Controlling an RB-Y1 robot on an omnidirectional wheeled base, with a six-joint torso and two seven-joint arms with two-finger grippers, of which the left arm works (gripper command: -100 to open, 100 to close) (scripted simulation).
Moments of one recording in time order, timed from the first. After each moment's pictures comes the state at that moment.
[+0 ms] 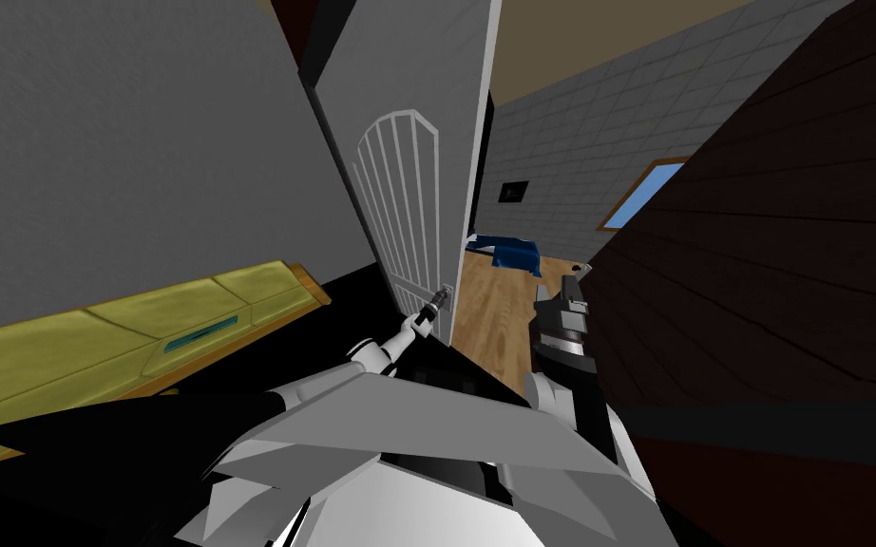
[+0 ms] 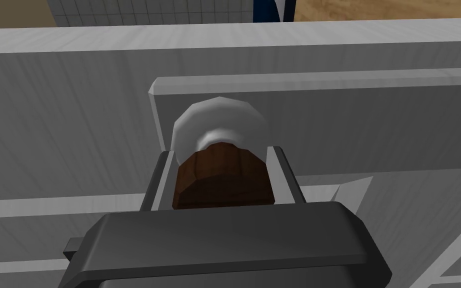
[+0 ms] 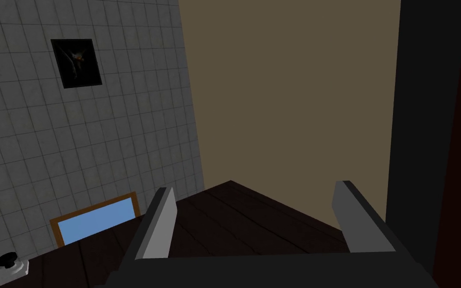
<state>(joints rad) -0.48 0.06 -0.35 -0.69 0.05 -0.49 0.19</state>
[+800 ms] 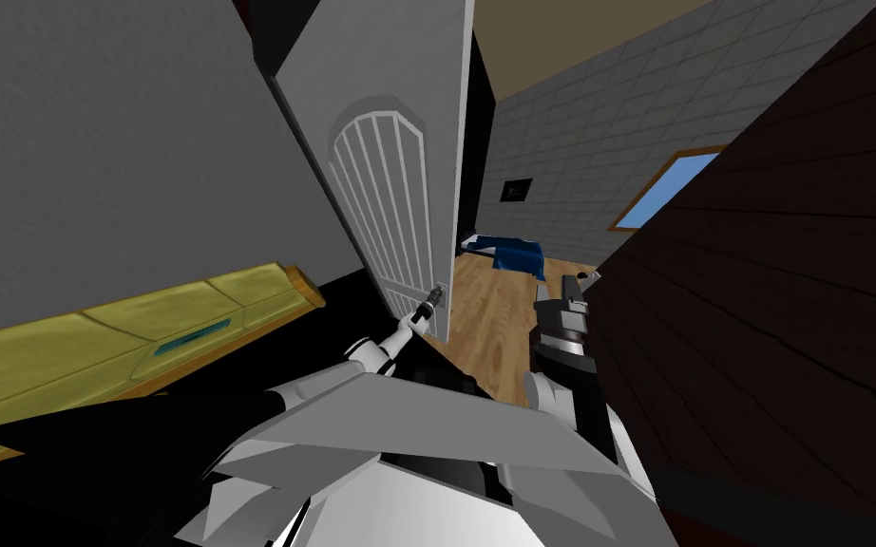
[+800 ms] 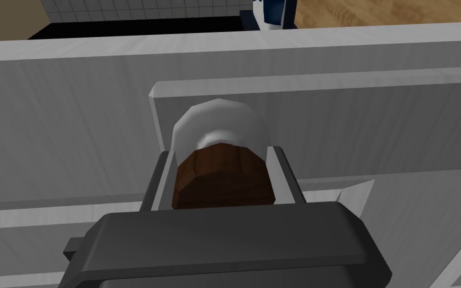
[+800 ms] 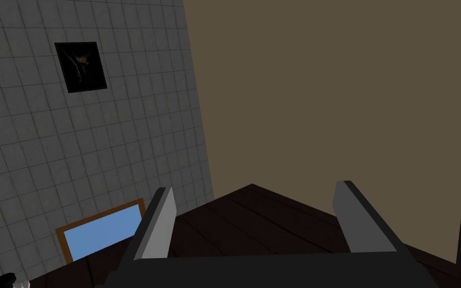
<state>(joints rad) -0.49 0.08 -0.28 -0.67 0.06 -0.49 0.16</state>
